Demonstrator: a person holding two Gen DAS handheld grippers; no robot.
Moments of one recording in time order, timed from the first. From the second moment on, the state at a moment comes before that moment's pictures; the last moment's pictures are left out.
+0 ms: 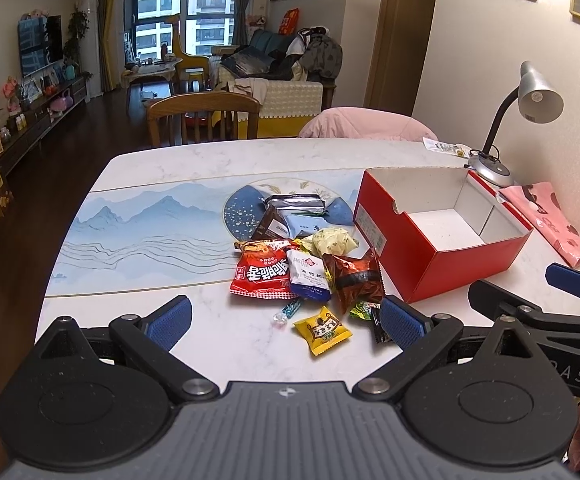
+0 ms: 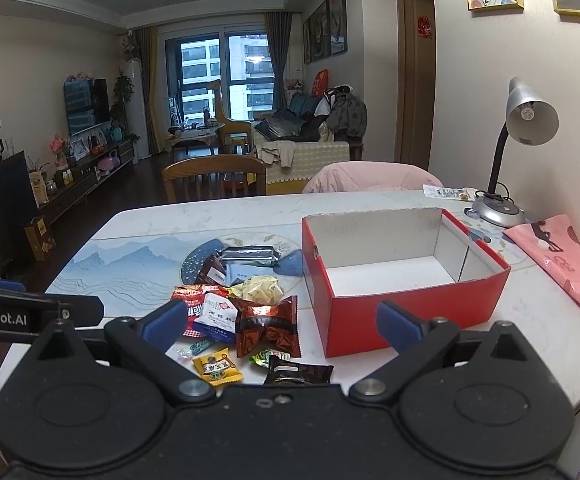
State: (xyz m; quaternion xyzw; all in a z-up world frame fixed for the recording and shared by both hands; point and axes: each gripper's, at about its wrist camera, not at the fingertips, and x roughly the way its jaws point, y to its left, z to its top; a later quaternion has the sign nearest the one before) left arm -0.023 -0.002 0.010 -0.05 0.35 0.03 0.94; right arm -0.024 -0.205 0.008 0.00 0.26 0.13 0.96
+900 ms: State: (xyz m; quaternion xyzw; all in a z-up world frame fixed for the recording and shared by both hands) left arm -0.024 0.003 0.004 -0.05 0.35 0.03 0.93; right arm -0.024 -0.203 0.004 -0.01 0.27 0.13 0.96
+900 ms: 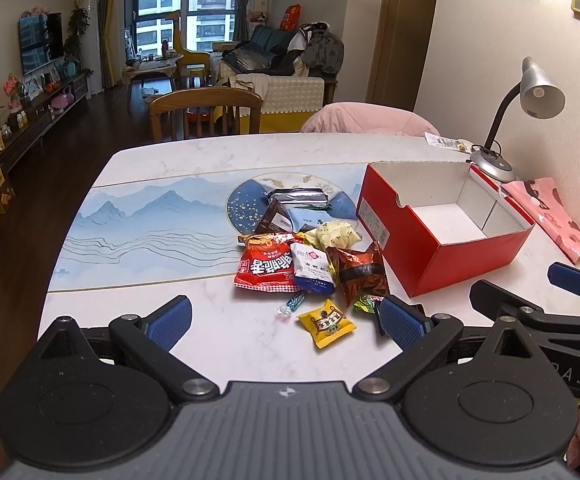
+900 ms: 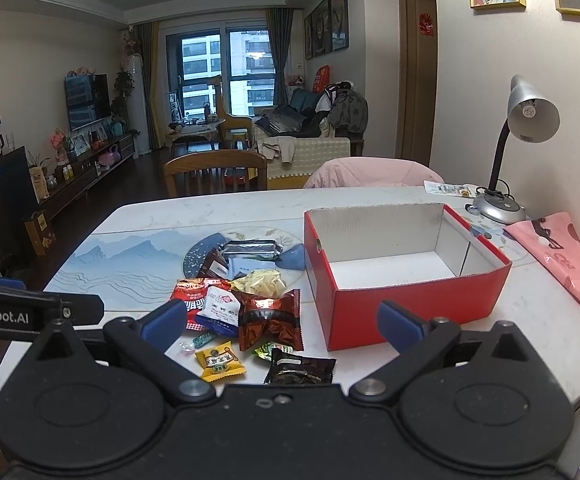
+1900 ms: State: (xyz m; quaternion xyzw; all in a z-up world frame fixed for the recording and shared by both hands) left arm 0.013 -0.006 -0.017 -0.07 0.39 0.03 0.92; right arm 0.004 -0.212 -0.016 -0.03 0.30 0.16 0.94
